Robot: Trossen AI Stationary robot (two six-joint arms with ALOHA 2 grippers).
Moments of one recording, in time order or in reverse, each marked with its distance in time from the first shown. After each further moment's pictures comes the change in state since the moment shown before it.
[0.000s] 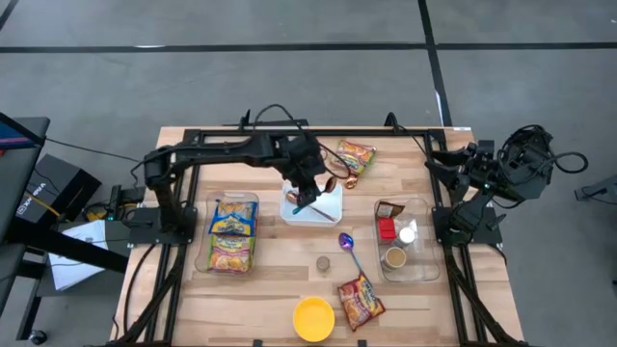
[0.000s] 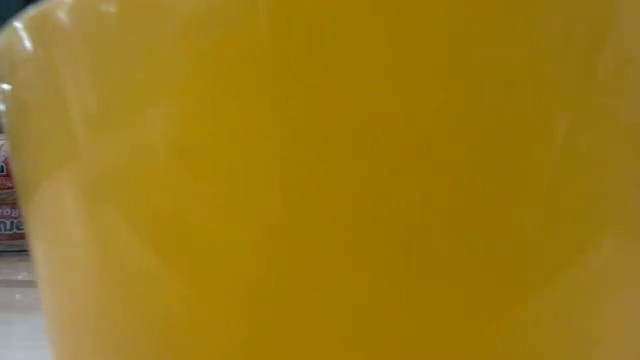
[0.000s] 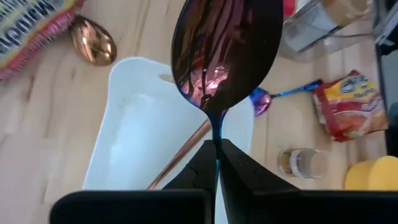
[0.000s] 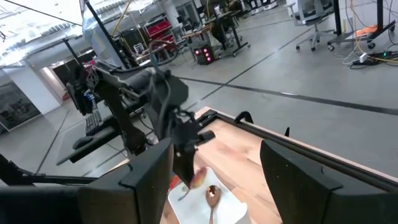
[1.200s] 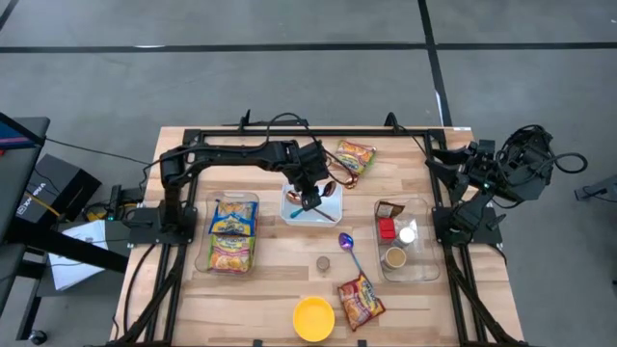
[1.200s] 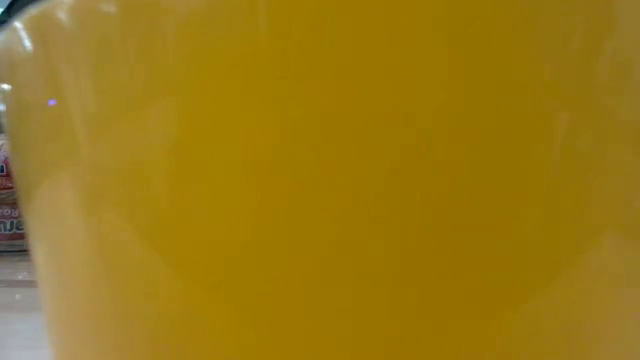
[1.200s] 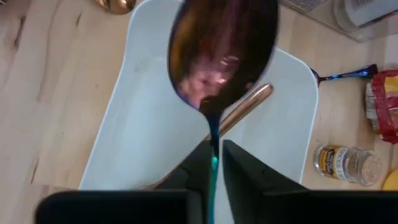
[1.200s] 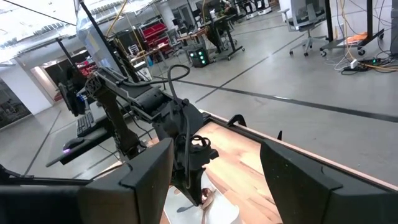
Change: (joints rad) left arm 0.002 0.120 -0.001 -0.010 -0.035 -0.046; right arm 0.000 0.000 0.000 -0.024 0.026 -0.002
